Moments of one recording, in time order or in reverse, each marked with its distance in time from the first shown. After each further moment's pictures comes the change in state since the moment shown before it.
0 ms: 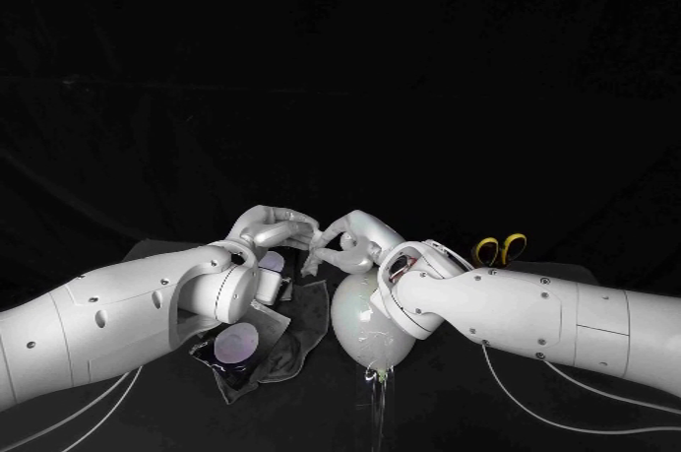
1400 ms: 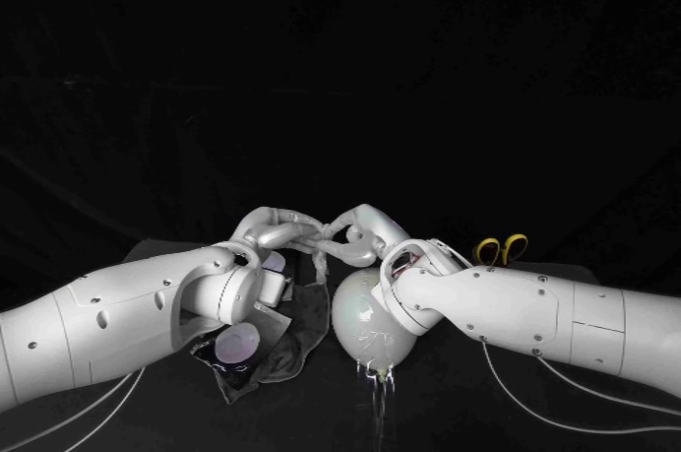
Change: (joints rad) left arm 0.000 0.000 0.000 0.018 0.004 -0.003 -0.010; left_hand 0.001 -0.011 0.008 -0.006 0.009 0.021 -0.004 -0.035 0.000 0.108 -0.010 -0.136 0.006 0.151 -0.017 -0.191 -0.030 -0.002 0.056 -0.045 0.074 0.023; right arm 0.000 0.012 0.000 -0.032 0.024 -0.076 0.000; right_hand -0.069 -0.042 -0.045 0.045 0.000 0.006 0.009 -0.033 -0.018 0.001 0.008 0.003 0.000 -0.002 0.009 -0.001 -0.001 -0.008 0.002 0.009 0.005 0.000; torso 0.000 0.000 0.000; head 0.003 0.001
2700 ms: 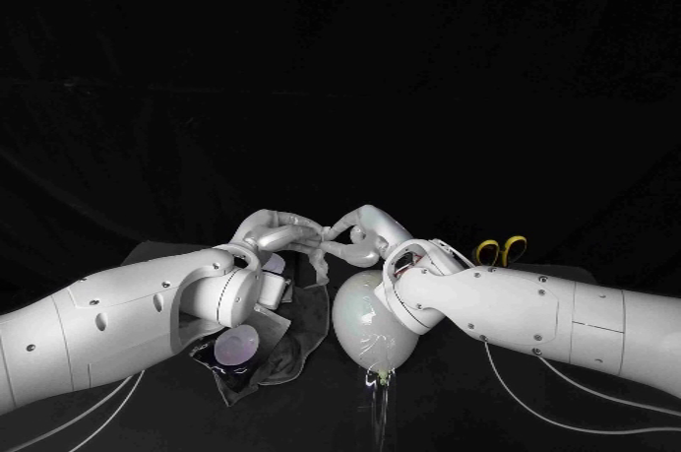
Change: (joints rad) left arm 0.000 -0.001 0.000 0.004 0.015 0.008 0.001; left_hand -0.002 -0.001 0.028 -0.008 0.000 0.005 0.014 -0.020 0.065 -0.119 0.046 -0.071 -0.009 -0.121 0.052 -0.059 0.029 -0.007 -0.099 0.045 -0.046 -0.025; right arm 0.001 -0.002 0.000 -0.015 -0.008 0.007 -0.010; right_hand 0.014 -0.014 -0.015 -0.005 0.000 0.016 -0.009 0.000 0.001 -0.001 -0.001 0.004 0.000 -0.002 0.002 0.001 0.000 -0.001 0.000 0.000 -0.004 0.000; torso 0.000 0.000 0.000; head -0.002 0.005
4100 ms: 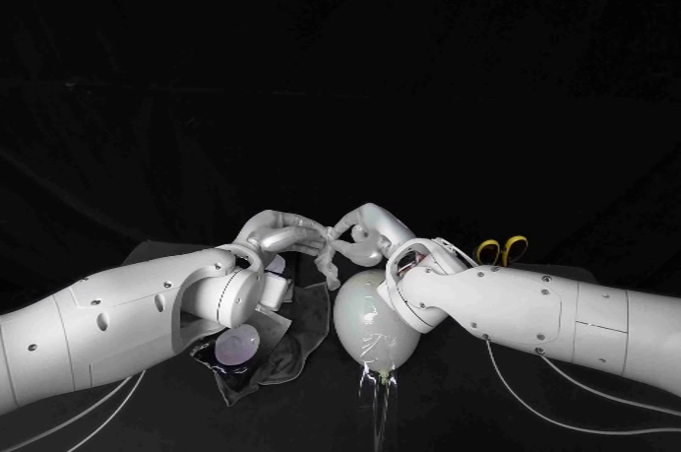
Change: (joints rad) left arm 0.000 0.001 0.000 0.004 -0.005 0.031 0.001; left_hand -0.005 -0.005 0.029 -0.018 0.008 0.008 0.012 0.002 0.000 -0.007 0.000 0.001 0.001 -0.003 0.004 0.000 0.005 0.000 -0.003 0.003 0.000 -0.002; right arm 0.000 -0.008 0.000 -0.005 -0.003 0.002 0.040; right_hand 0.100 0.107 0.182 -0.124 -0.007 0.095 -0.041 0.086 0.046 -0.001 -0.038 0.032 0.000 0.005 -0.038 -0.002 0.000 -0.013 0.047 -0.036 0.062 0.000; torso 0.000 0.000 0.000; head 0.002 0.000
